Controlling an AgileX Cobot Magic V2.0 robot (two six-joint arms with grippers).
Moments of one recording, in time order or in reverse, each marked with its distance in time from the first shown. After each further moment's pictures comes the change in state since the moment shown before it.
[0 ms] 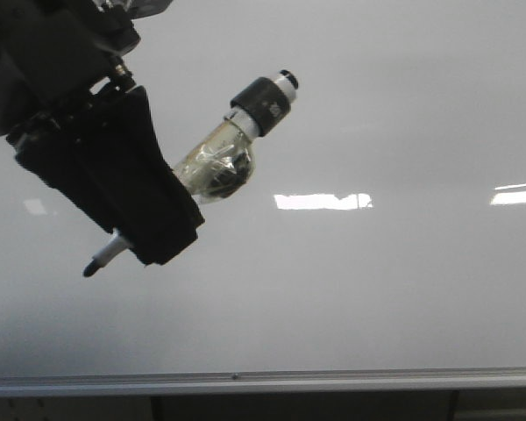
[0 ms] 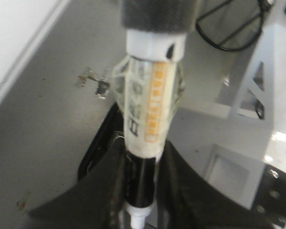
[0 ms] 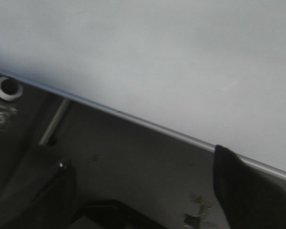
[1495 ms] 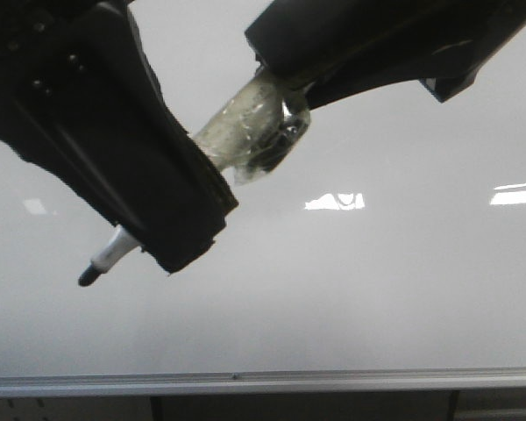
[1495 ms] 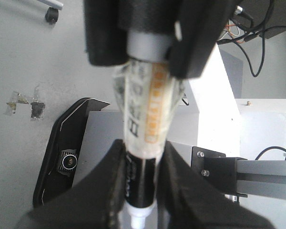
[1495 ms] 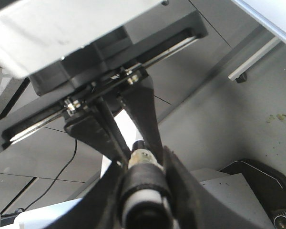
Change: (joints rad) left arm -0.002 -0.002 -0.008 -0.200 0.176 0.211; right arm 0.196 0.507 -0.098 0.661 0.287 -0.561
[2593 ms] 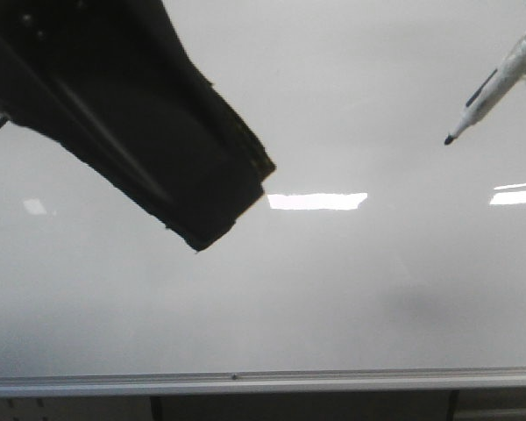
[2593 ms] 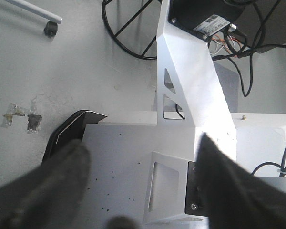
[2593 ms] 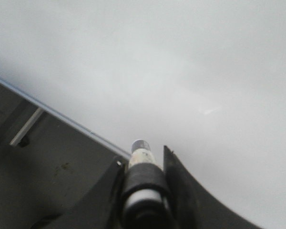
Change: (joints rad) left arm 0.000 0.000 -0.001 -0.045 -0.012 0.002; right arm -0.298 -0.320 0.000 -0.575 -0.377 0.267
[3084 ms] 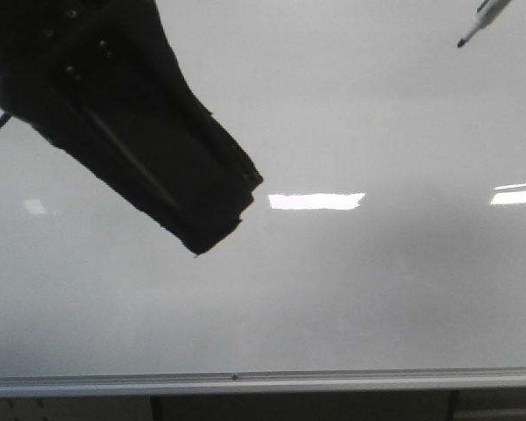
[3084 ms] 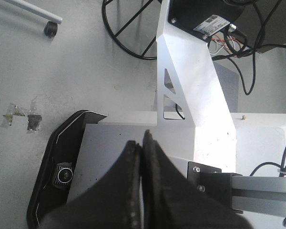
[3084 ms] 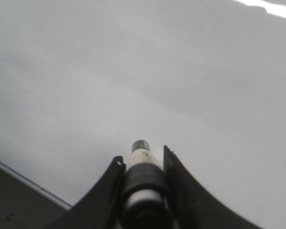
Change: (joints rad) left arm 0.000 0.000 0.000 0.000 0.000 0.000; right arm -0.001 0.045 -0.151 -0.077 -0.120 0.000
